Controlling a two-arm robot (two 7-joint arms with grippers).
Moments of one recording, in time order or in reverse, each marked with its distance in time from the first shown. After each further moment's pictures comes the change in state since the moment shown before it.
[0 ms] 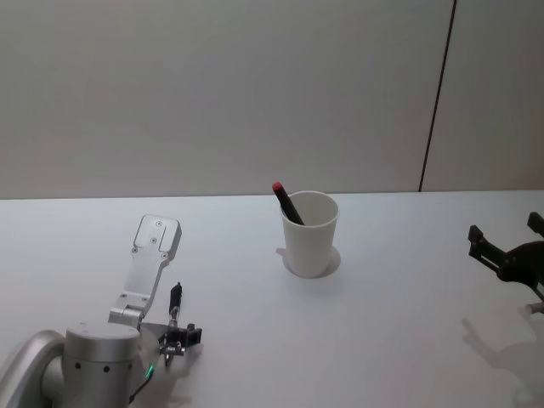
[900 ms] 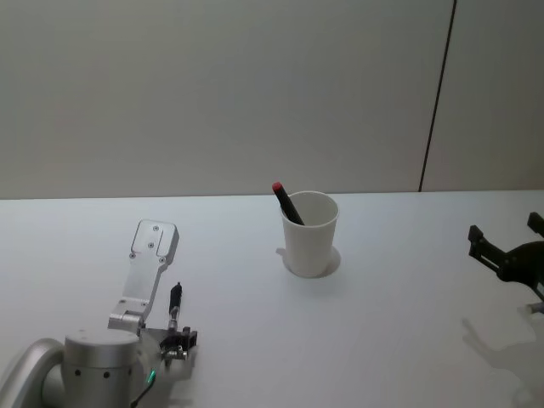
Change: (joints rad) left arm 0.023 -0.034 -0.028 -0.007 0.015 -0.006 -0.008; right arm 0.000 0.000 0.000 0.000 0.000 0.000 0.000
